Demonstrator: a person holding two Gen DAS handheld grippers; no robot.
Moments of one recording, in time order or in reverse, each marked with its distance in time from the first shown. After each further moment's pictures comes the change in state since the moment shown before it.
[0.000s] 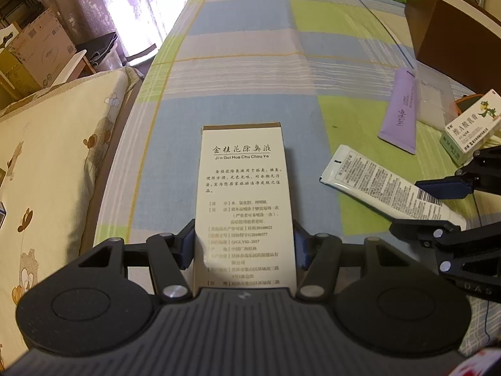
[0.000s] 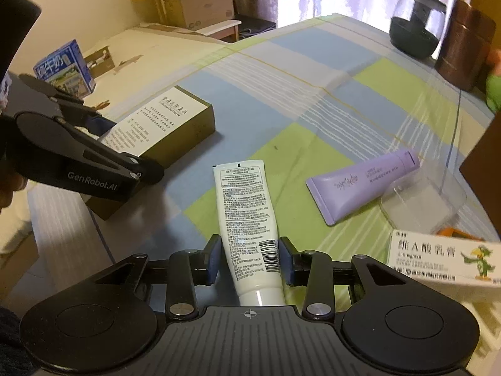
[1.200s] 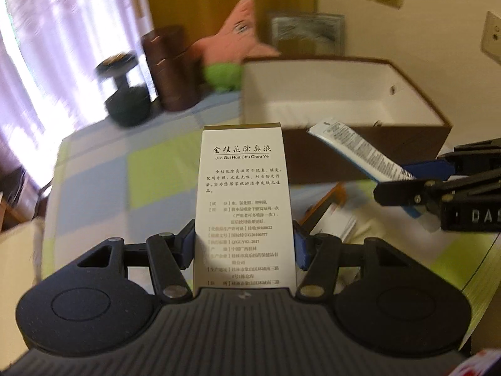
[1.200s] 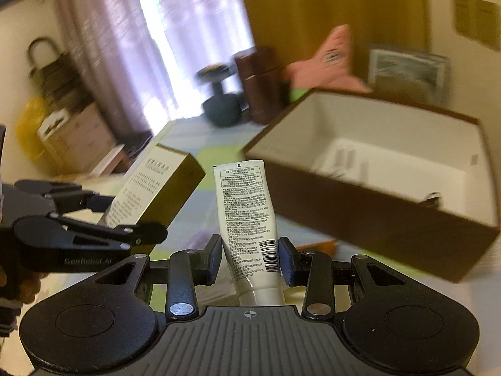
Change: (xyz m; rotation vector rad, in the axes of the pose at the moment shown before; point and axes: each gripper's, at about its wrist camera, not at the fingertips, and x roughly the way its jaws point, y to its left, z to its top) left arm -0.078 -0.170 0.125 0.379 -0.291 -0.286; right arm -0.195 -0.136 -0.028 0.542 -0.347 -0.233
